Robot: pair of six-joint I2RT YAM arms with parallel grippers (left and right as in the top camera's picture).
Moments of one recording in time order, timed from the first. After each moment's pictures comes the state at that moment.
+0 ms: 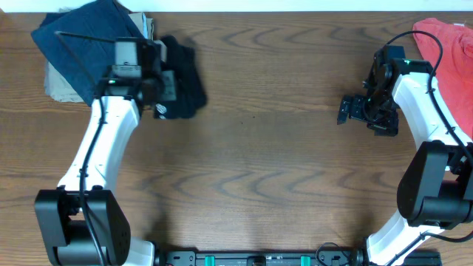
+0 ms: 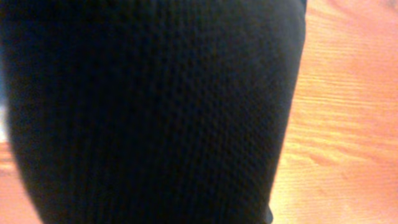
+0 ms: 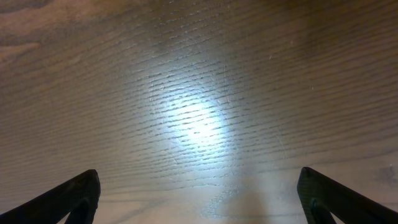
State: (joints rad) left arm -0.02 1.65 1.28 -0.58 0.15 -0.11; right arm -0.07 1.88 1.44 -1.15 -0.07 0.25
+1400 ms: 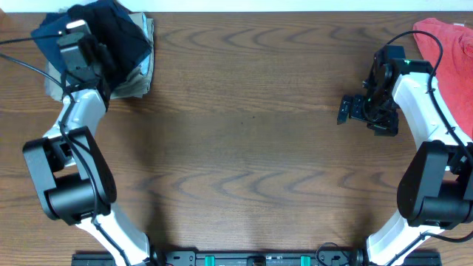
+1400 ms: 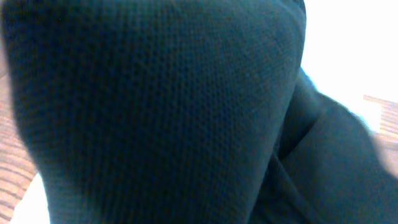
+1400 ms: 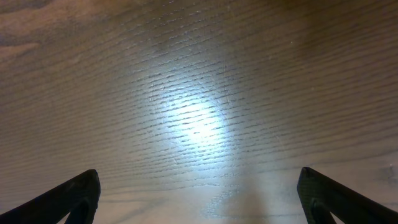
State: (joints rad) left arm 0.29 1.98 1.28 0.18 -0.09 -0.06; right arm -0.07 1.88 1.44 -1.15 -0.07 0.25
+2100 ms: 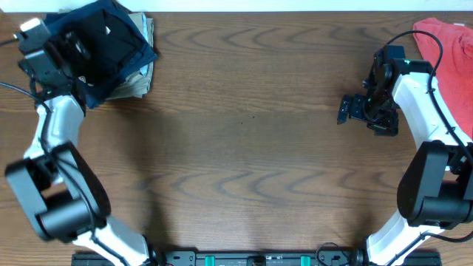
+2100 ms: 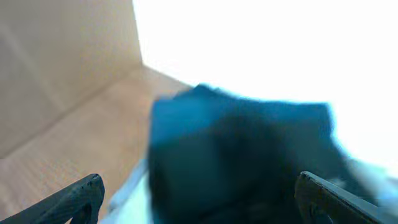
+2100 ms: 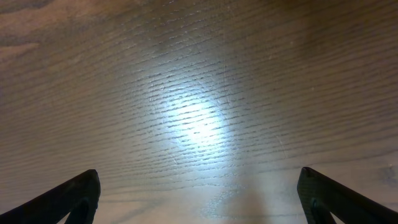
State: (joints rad) left arm 0.38 1.84 1.29 0.21 -0.10 -0.14; right arm -0.07 1.88 1.44 -1.15 -0.07 0.25
